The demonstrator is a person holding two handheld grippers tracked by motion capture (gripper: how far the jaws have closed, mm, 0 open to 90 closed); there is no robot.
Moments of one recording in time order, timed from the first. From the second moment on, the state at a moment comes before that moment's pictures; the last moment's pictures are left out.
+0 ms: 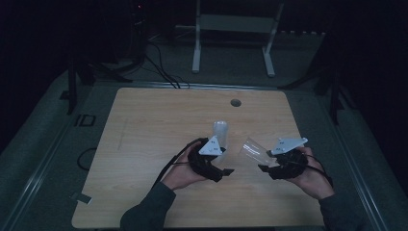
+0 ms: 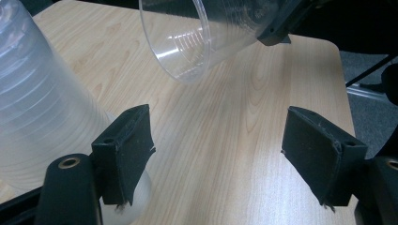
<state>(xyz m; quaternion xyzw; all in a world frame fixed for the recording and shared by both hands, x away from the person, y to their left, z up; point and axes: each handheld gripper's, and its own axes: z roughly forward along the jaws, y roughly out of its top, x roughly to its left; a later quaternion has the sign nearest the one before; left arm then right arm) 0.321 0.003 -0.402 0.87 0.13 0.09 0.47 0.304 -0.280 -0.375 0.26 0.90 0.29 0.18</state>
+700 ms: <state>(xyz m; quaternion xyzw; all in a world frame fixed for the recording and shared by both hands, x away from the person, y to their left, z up) 0.322 0.004 -0.400 0.86 0.14 0.09 0.48 0.297 -0.286 -0.379 0.30 0.86 0.35 0.20</state>
